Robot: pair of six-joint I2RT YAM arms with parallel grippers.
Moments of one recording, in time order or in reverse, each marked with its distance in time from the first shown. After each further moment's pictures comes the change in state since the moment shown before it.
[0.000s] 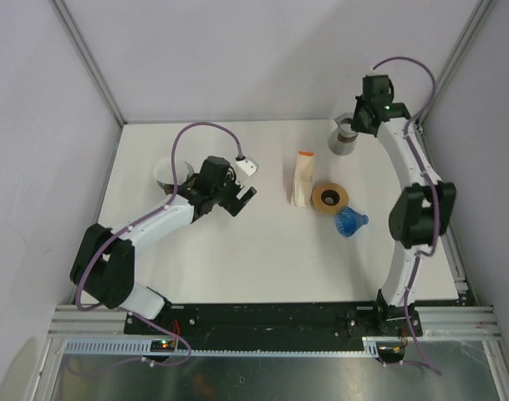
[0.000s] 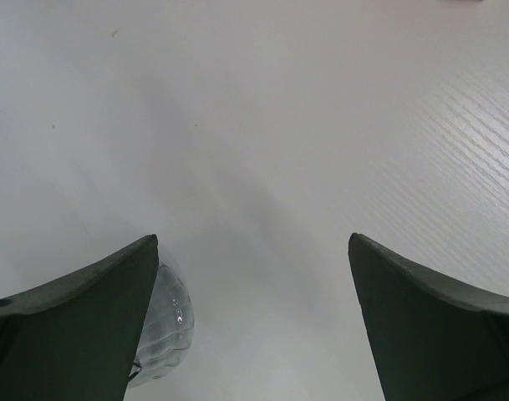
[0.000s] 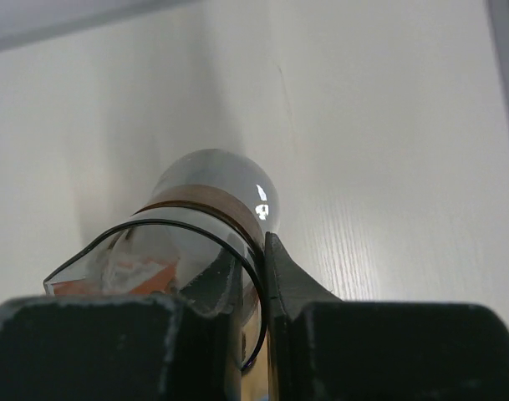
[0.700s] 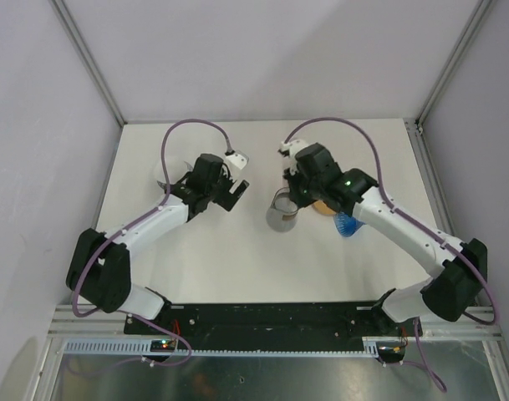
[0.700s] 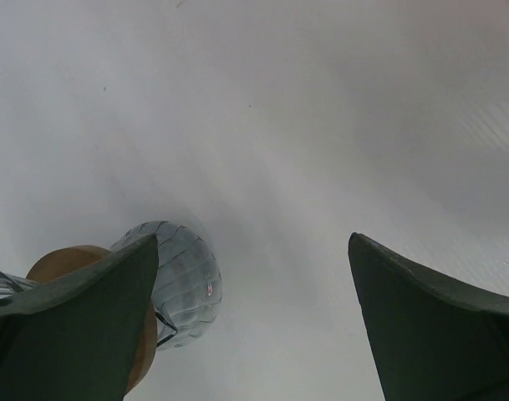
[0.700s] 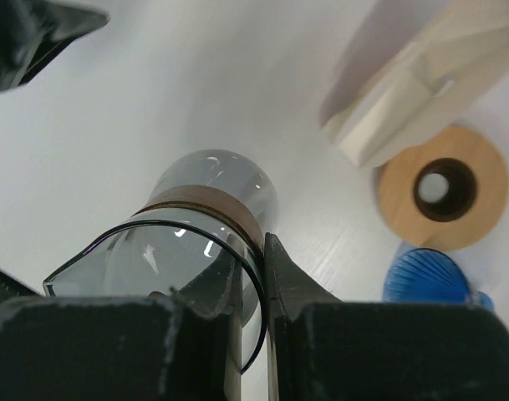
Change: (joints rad) left arm 0.037 -0.032 0.000 -0.013 -0.094 -0.046; right arm 0.582 -0.633 -0.649 0.020 -0.098 -0.117
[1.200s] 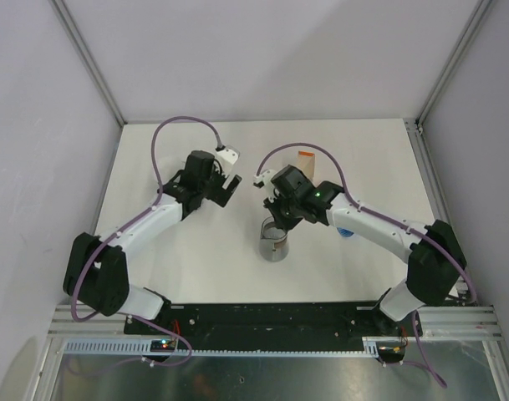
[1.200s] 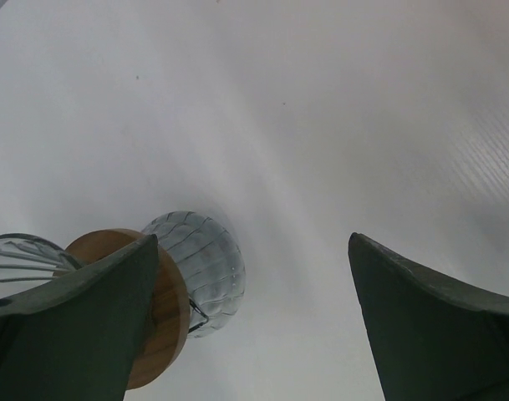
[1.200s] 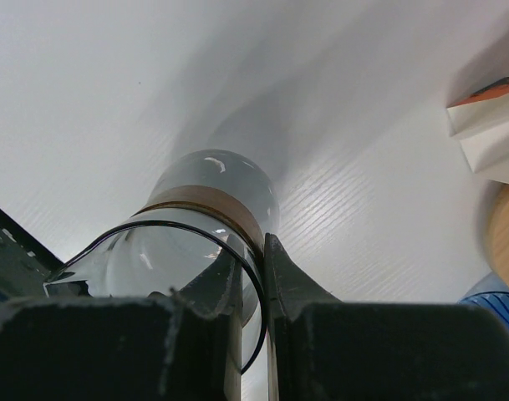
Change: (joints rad) left arm 0.055 -0.025 0.000 0.000 0.002 -0.010; right arm 0.134 0.137 -0.100 0.048 -0.126 -0.089
